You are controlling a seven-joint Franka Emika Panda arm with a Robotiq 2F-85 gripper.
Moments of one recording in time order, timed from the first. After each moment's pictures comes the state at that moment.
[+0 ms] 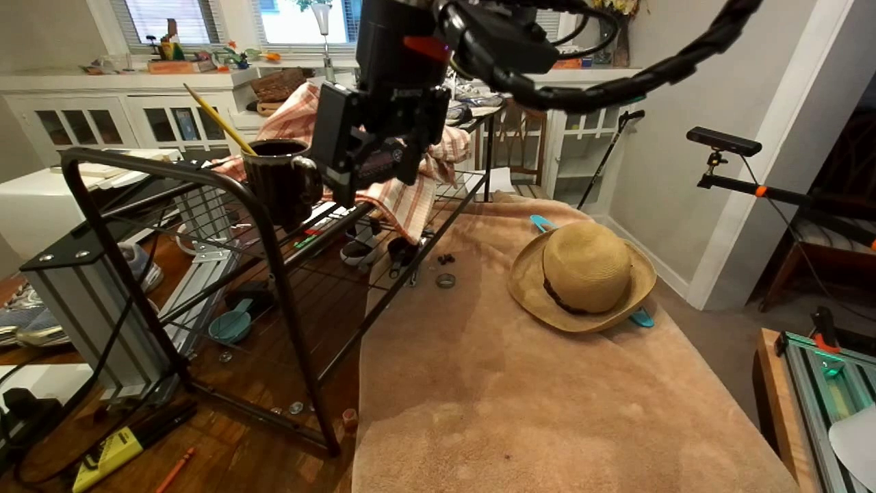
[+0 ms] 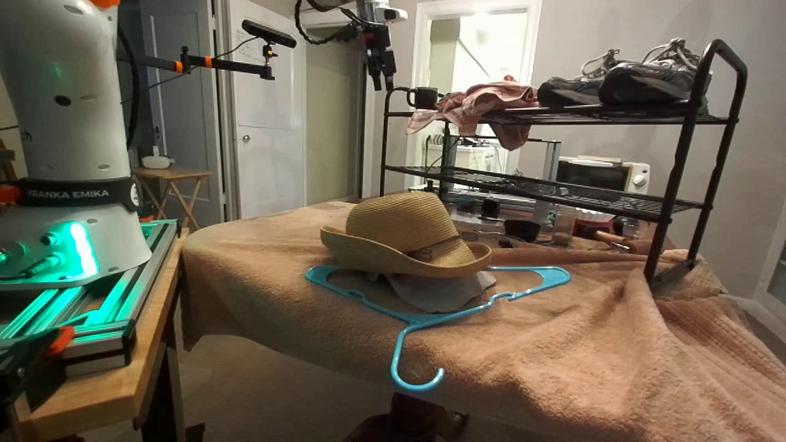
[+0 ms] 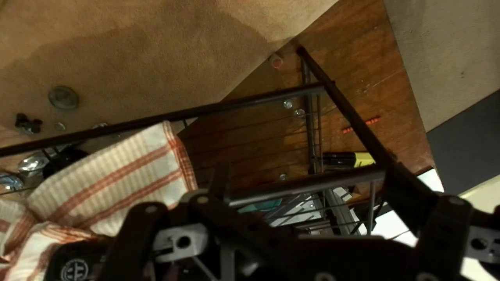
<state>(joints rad) 0.19 0.14 0.26 -1.74 -0.12 2.16 0.52</state>
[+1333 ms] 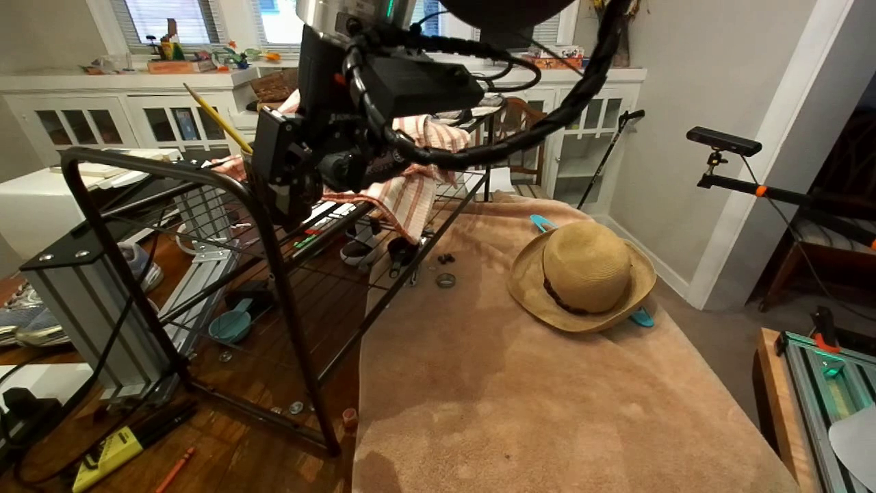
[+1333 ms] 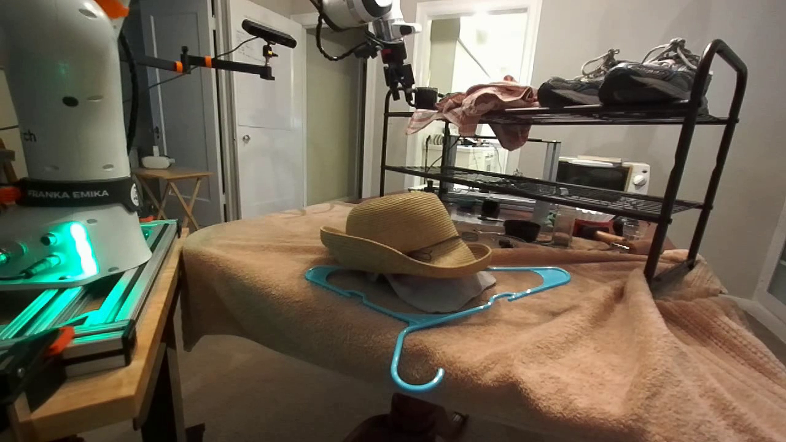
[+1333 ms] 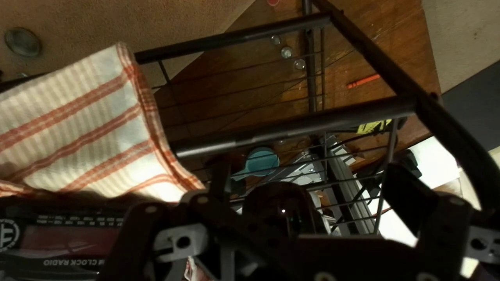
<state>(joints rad) 0.29 0.32 0.15 -1.57 -0.19 2.26 0.54</state>
